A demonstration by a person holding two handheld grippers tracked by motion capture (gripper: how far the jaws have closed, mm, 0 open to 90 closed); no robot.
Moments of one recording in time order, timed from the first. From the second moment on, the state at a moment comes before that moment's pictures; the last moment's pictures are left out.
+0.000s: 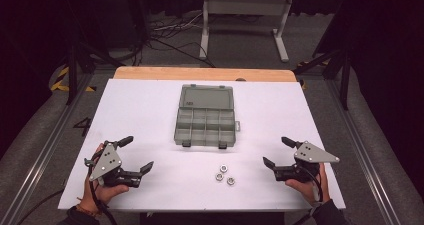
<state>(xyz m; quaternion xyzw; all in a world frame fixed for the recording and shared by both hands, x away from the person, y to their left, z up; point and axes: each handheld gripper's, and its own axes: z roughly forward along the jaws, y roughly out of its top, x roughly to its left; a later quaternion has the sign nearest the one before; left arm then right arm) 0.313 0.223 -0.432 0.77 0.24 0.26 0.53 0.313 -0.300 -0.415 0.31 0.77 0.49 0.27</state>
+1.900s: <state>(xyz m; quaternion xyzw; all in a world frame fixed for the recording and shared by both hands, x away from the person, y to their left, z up) 0.317 0.218 -0.447 0.80 0.23 0.23 0.50 0.347 -0.124 -0.417 0.13 0.99 0.04 0.02</state>
